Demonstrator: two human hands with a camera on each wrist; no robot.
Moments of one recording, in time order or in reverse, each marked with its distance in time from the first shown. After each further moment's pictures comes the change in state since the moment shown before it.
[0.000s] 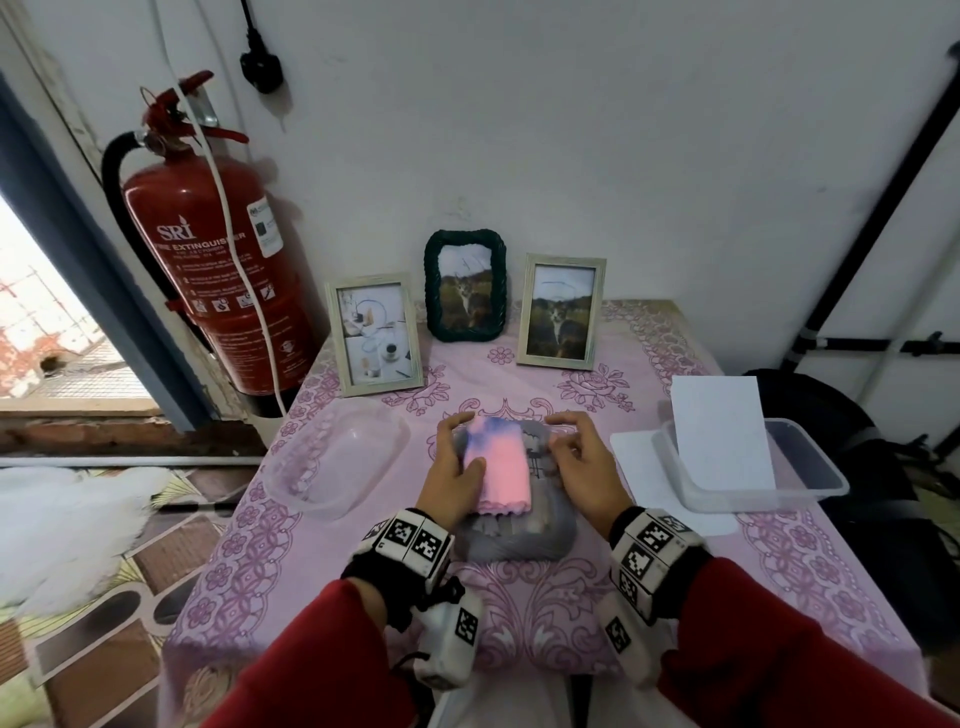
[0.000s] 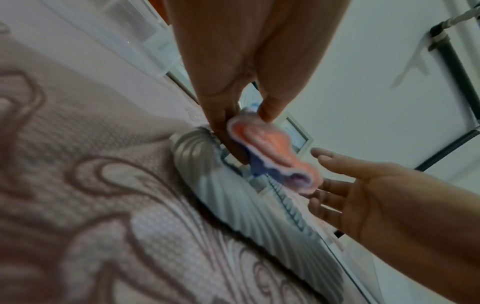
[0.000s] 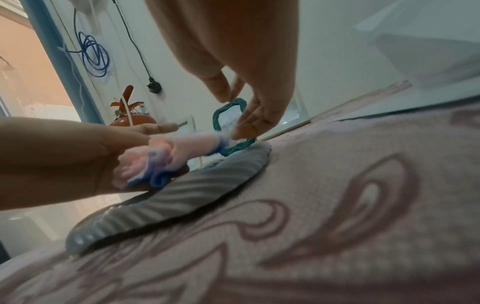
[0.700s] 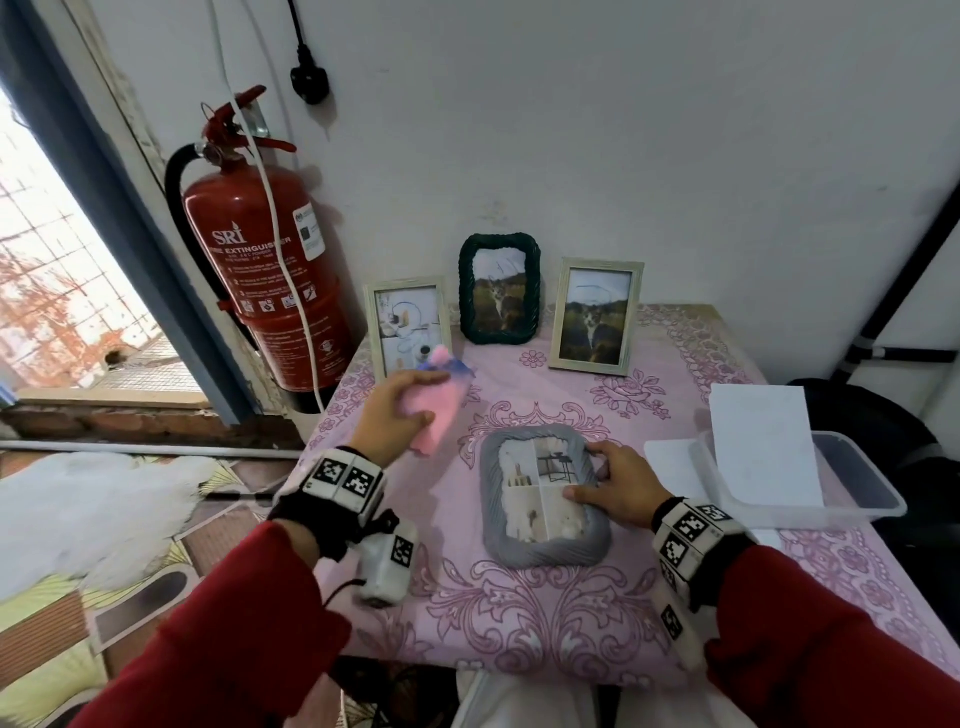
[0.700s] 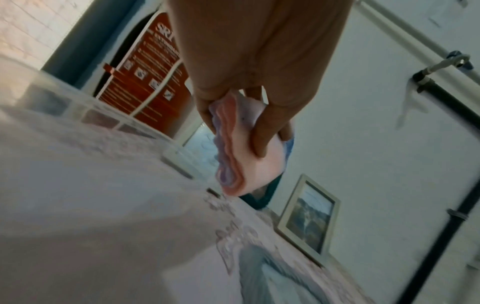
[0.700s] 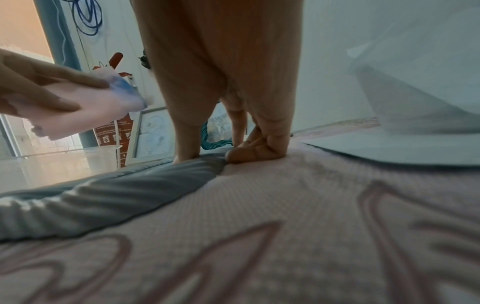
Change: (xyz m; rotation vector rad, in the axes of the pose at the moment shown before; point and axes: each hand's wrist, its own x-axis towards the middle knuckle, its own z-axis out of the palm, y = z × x) left_hand 0.015 0.055 -0.098 0.403 0.130 0.169; right_hand 0.028 0.025 -0.023 -0.657 -0.257 0.032
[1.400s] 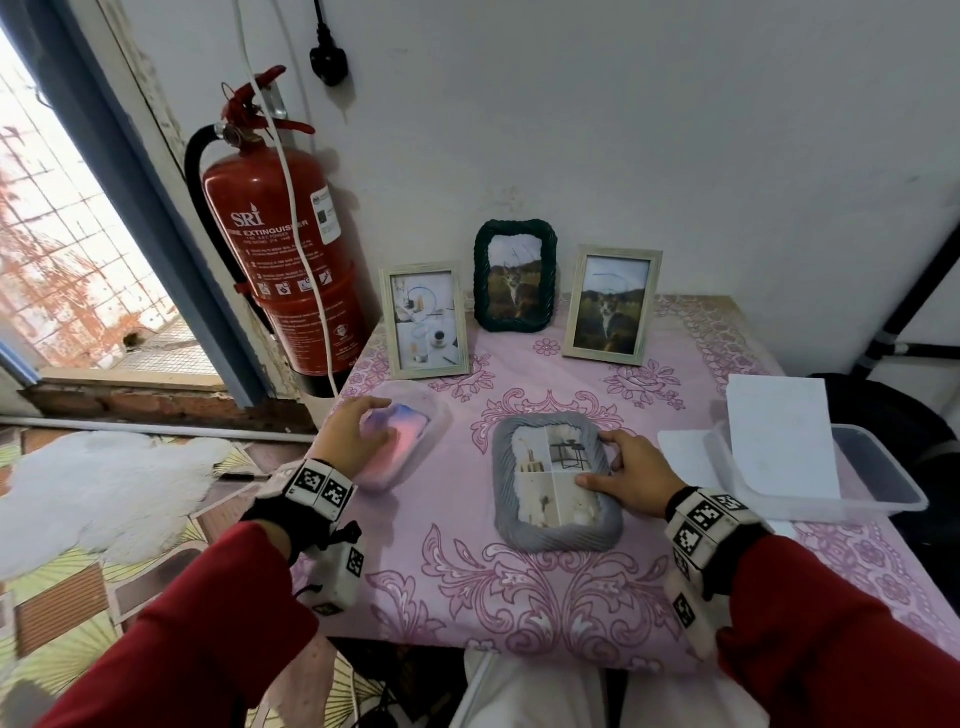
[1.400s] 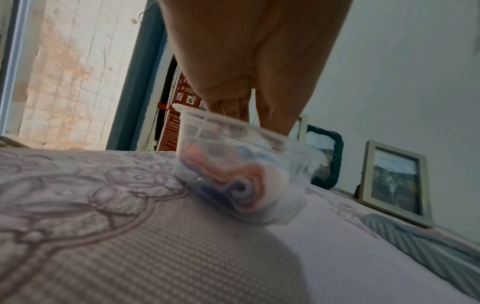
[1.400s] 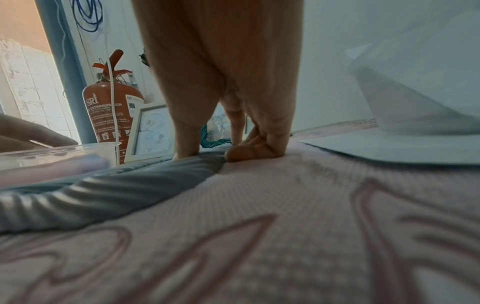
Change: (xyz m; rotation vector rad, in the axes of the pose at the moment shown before) left_hand -0.021 -0.063 -0.036 0.454 0.008 -0.201; right_hand -0.002 0.000 0.001 -0.034 -0.023 -0.006
